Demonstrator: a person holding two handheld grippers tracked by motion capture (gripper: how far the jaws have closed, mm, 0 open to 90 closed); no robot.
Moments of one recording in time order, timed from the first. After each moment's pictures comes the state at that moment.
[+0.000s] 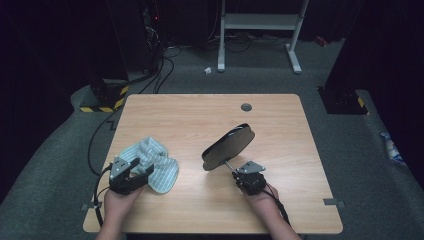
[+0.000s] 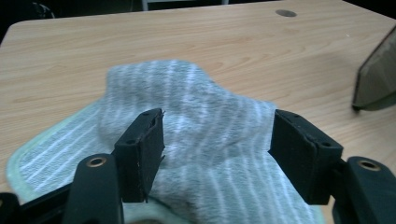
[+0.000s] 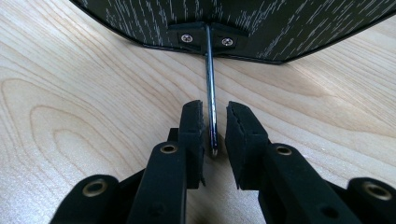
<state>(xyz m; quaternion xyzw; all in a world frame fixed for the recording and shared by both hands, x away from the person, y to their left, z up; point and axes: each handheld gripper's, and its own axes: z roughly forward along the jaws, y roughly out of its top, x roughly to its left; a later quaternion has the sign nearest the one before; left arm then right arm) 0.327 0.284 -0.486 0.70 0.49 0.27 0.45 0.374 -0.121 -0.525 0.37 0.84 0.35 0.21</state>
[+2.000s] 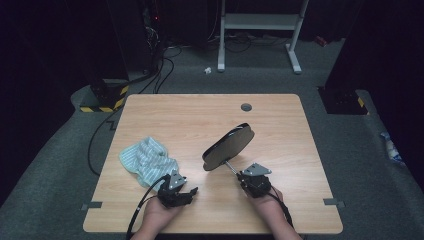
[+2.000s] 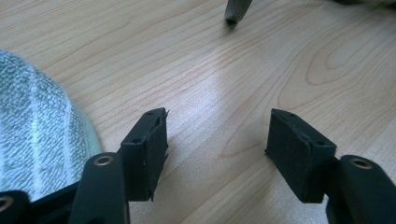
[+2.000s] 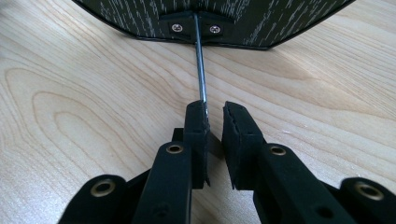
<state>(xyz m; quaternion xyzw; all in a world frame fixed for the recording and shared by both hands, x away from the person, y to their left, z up) 0.327 0.160 -0.528 0.82 0.39 0.18 0.37 0.366 -0.135 -0.525 0.37 0.83 0.36 0.21</state>
